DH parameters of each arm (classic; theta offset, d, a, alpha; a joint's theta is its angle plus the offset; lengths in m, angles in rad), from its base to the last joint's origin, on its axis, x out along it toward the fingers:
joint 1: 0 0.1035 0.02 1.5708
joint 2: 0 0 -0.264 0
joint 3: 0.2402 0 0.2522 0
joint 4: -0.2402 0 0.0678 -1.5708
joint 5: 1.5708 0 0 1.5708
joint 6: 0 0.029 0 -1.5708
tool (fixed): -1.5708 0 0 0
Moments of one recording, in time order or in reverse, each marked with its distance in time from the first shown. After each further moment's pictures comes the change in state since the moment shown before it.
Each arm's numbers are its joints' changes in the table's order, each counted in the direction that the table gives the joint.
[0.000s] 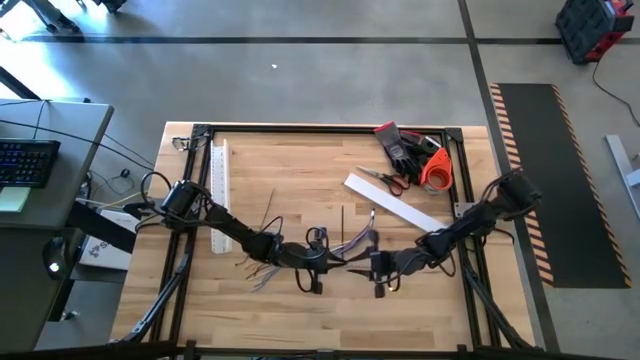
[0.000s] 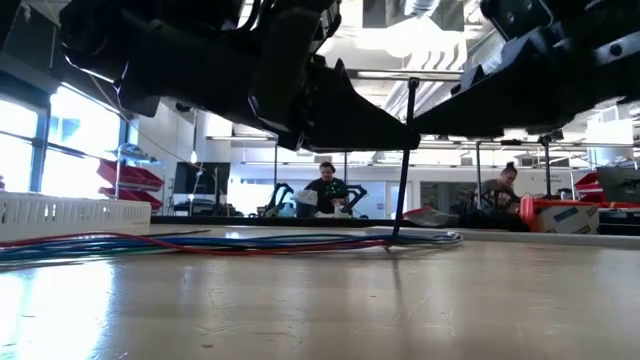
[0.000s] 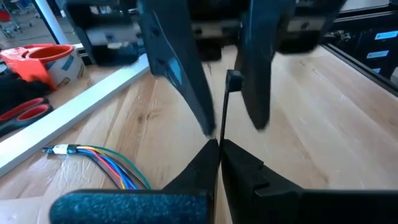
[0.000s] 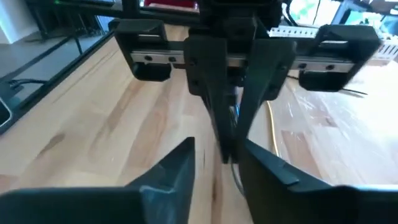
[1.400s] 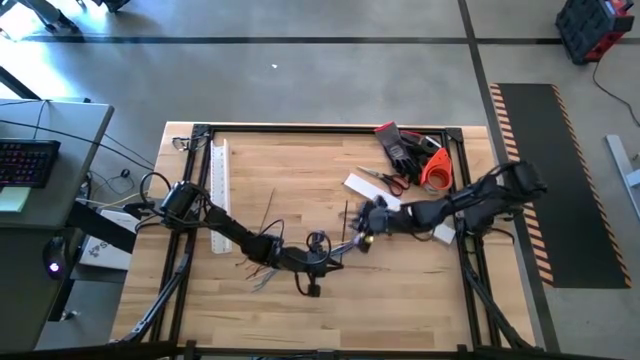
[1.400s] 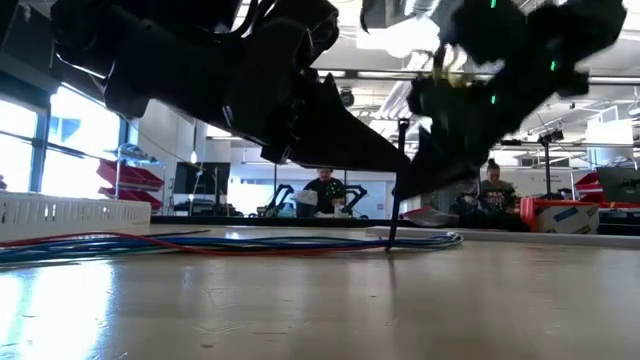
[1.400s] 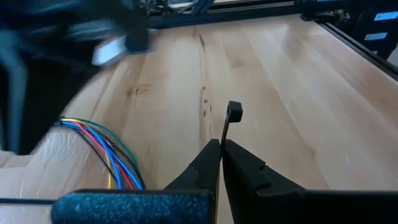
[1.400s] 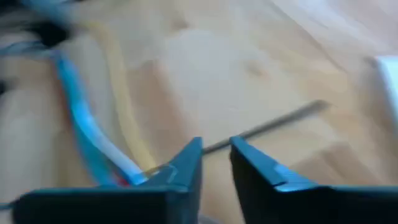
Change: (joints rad) left arm -0.018 0.001 0.000 -0.086 0.002 -0.062; right arm -0.393 0.088 0.074 -0.530 0.132 0.444
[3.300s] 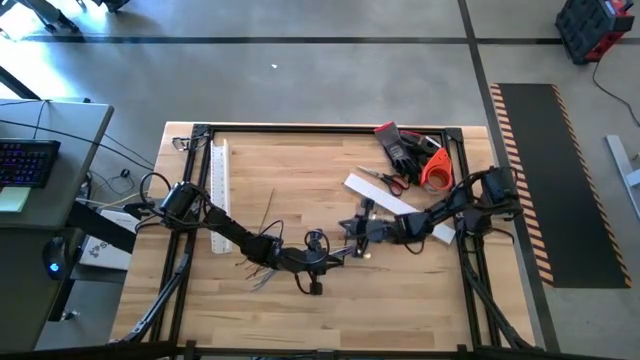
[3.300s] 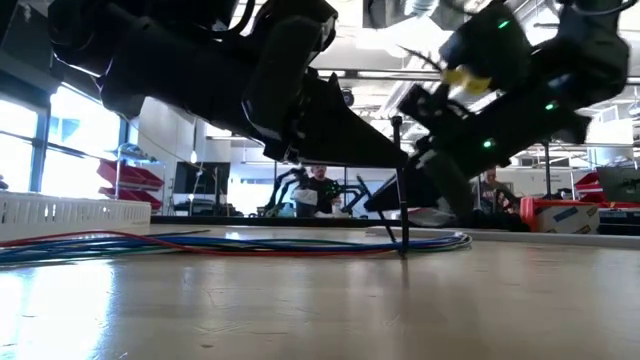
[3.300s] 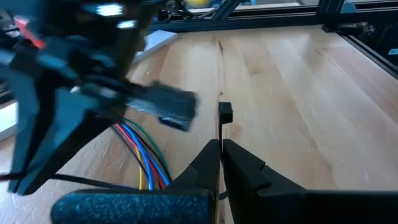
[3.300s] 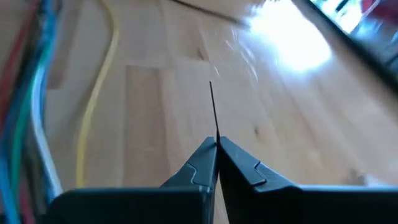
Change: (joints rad) left arm -0.004 -0.001 -0.002 0.019 0.078 -0.046; right arm 0.093 -0.241 -0.014 0.428 -0.205 -0.593
